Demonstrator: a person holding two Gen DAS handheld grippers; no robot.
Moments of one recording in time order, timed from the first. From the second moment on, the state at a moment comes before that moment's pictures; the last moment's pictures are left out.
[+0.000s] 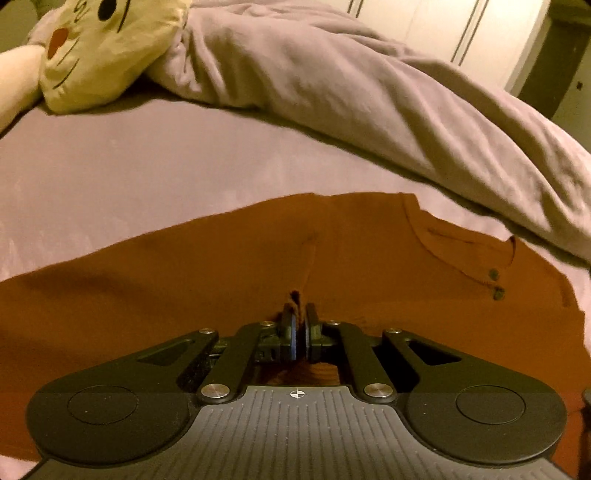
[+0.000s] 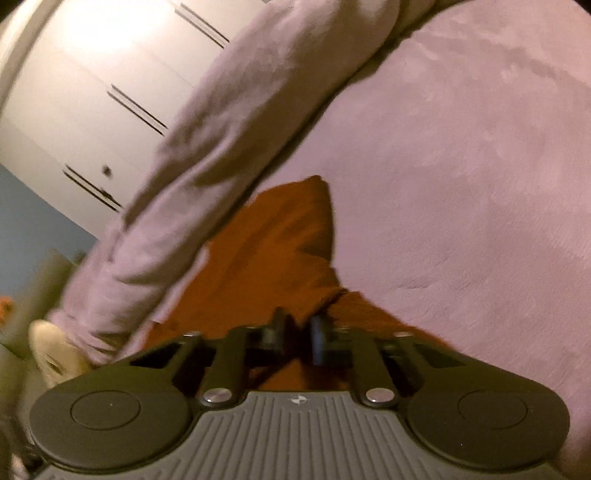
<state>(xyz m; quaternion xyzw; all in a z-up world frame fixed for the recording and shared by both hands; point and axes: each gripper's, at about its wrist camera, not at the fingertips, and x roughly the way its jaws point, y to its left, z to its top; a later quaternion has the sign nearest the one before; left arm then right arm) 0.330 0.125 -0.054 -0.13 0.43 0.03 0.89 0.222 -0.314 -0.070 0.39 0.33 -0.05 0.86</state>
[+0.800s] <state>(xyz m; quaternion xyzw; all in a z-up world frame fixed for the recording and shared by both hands) 0.326 0.125 -0.046 -0.09 0.44 0.07 0.89 0.222 -0.257 -0.042 0.08 0.36 -0.03 0.93</state>
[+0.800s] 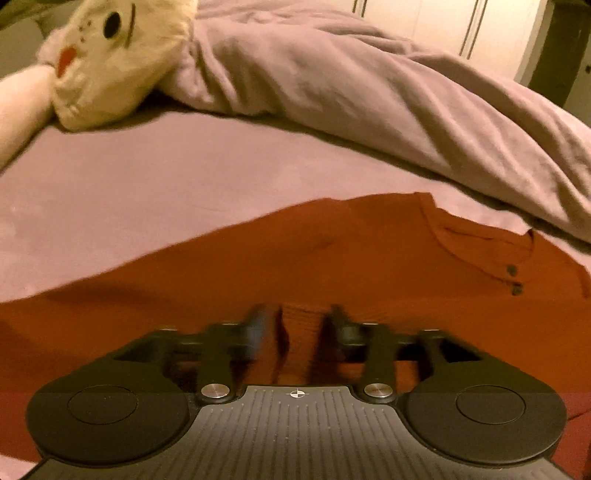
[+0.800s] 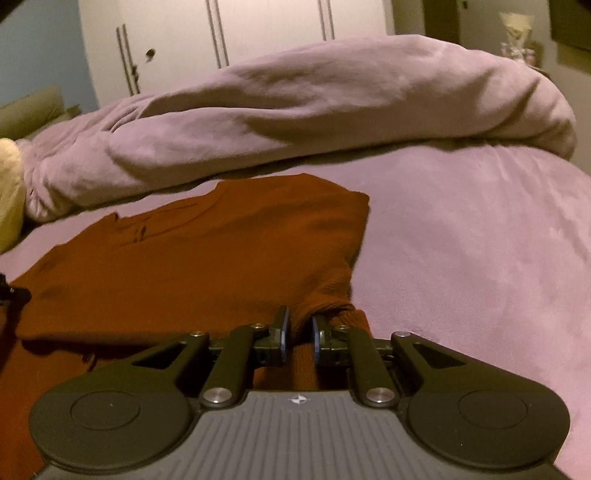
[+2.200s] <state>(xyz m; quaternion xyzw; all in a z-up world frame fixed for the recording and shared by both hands) 0.060 0.414 -0.066 -0.52 0.16 0.31 0.78 0.131 -0.204 -0.023 0.07 0.39 -0.01 0.92</state>
